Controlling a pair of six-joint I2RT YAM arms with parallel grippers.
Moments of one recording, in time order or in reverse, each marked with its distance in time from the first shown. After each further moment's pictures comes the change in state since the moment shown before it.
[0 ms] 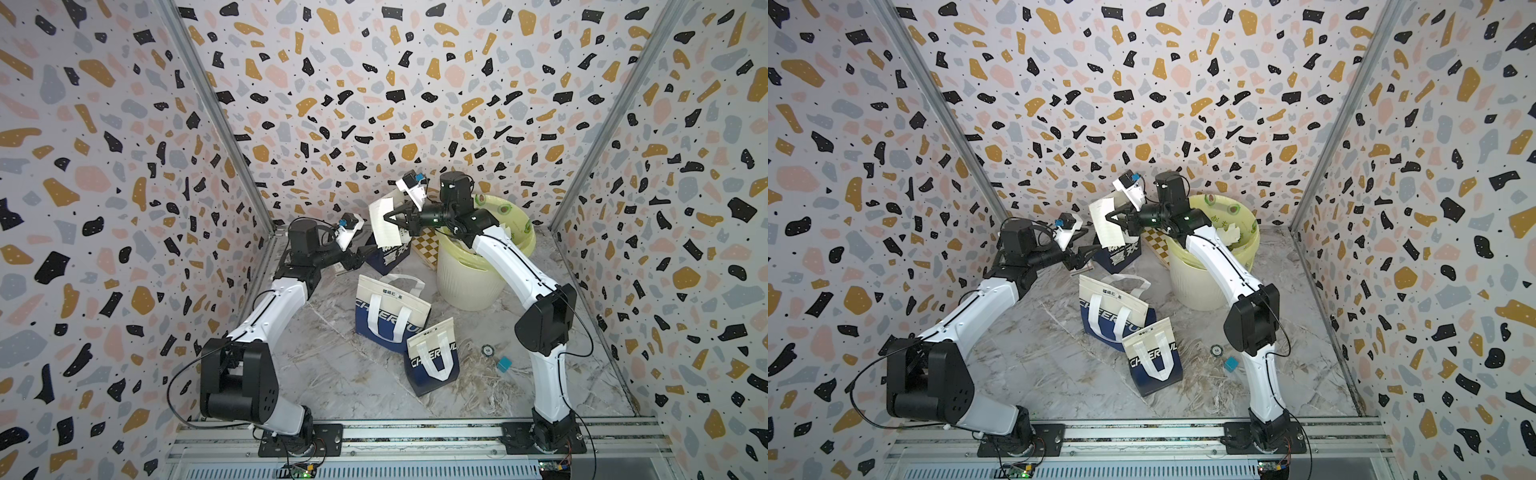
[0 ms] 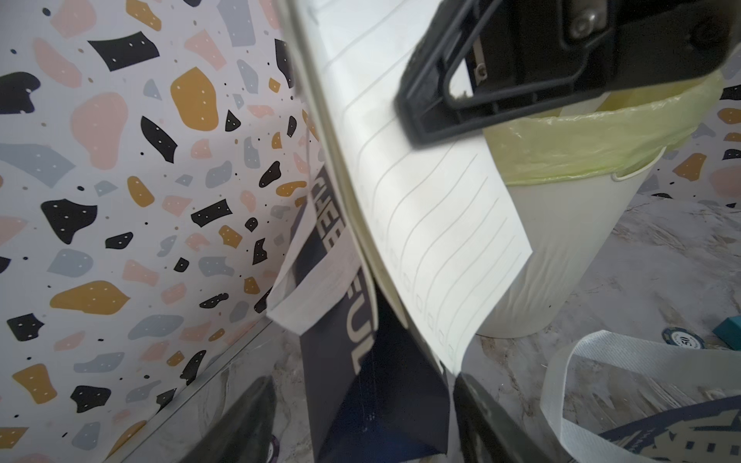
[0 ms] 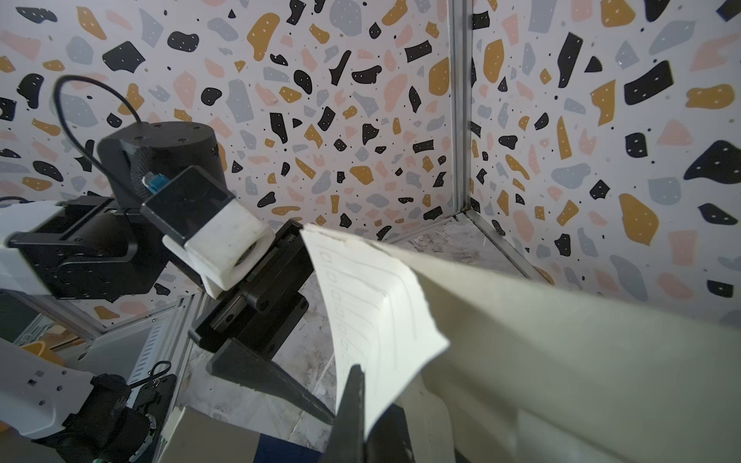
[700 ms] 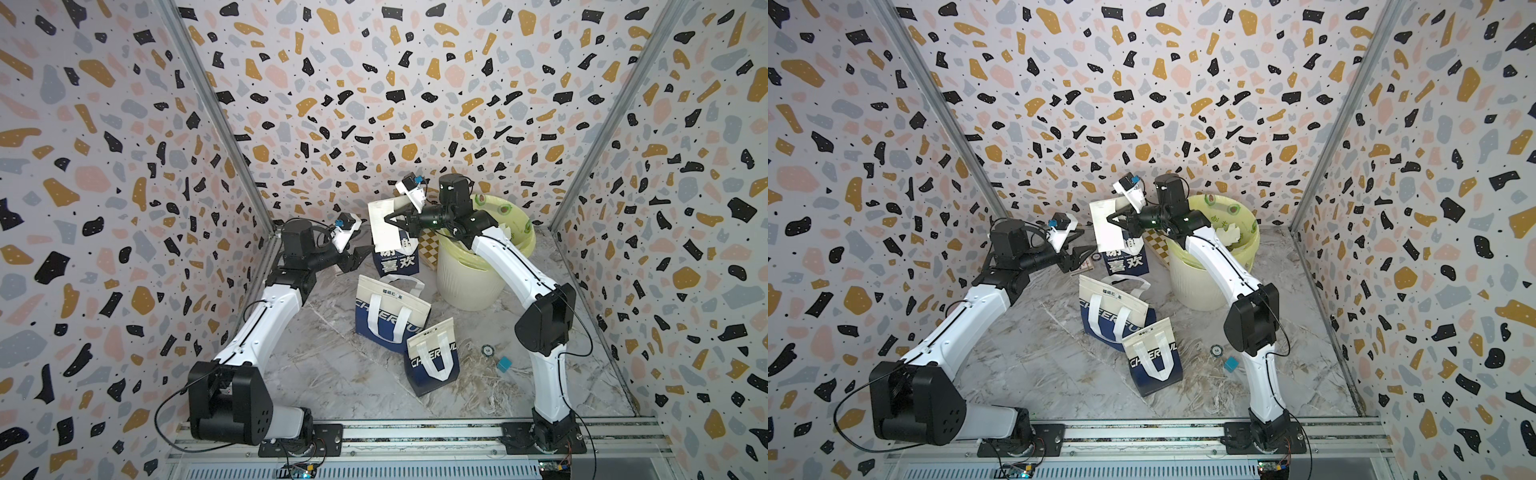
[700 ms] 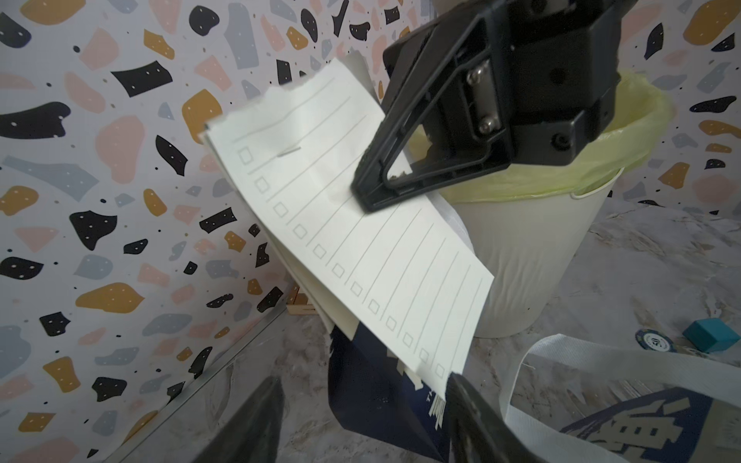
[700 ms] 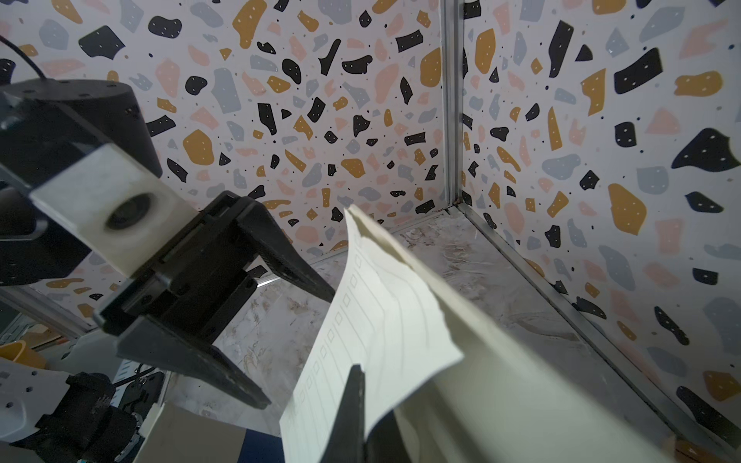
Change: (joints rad) left arm 0.000 -0.098 -0.004 -0.098 -0.033 0.023; right arm -0.003 0.000 -0.025 0.000 0.019 -0.019
